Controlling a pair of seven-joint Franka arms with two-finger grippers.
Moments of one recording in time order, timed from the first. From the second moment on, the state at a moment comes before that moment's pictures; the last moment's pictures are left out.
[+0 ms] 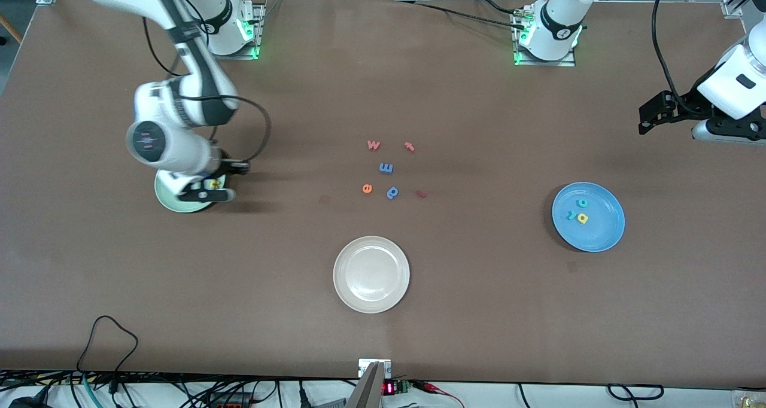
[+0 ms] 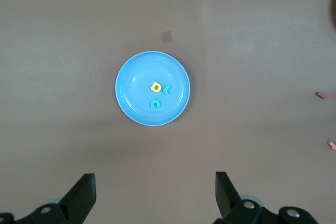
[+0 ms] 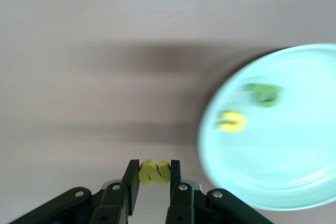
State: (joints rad) left arm -0.02 -0.06 0.00 -1.74 0.02 1.68 0.07; right arm 0.15 0.30 0.00 -2.09 0.09 2.18 0.07
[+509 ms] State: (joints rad) left arm -0.02 -0.06 0.00 -1.74 0.02 1.68 0.07; right arm -0.03 0.32 0.00 -2.10 0.09 2.17 -0.09
